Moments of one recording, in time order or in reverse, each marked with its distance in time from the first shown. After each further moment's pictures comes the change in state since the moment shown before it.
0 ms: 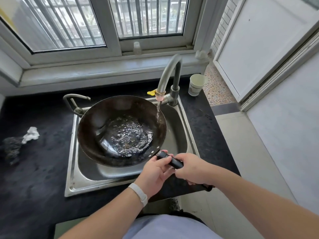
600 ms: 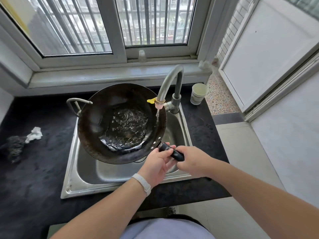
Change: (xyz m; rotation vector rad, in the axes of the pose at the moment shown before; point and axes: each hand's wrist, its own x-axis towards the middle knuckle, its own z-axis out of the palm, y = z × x) left_hand 0.026 0.019 0.040 -0.016 -0.002 0.101; right_hand 0.019 -0.003 -0.045 -0.323 0.155 -0.193
